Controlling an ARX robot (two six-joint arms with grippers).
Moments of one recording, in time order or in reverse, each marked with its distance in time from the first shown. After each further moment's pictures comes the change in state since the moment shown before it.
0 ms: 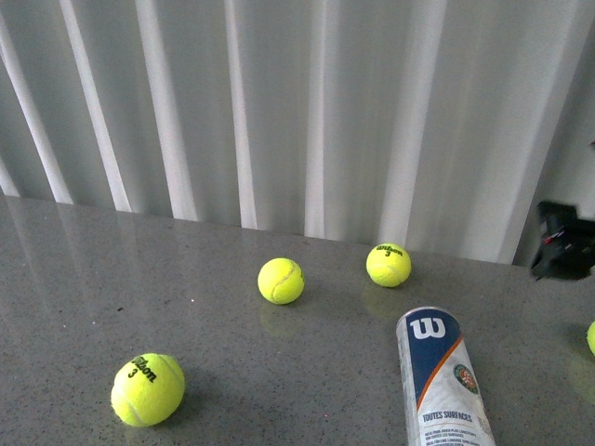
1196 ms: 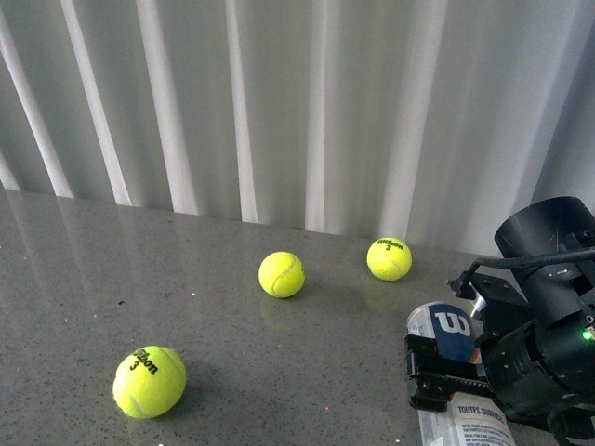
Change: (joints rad) left arm 0.000 0.000 0.000 0.000 0.000 0.000; right arm 0.193 0.305 -0.086 0.208 -0.074 0.135
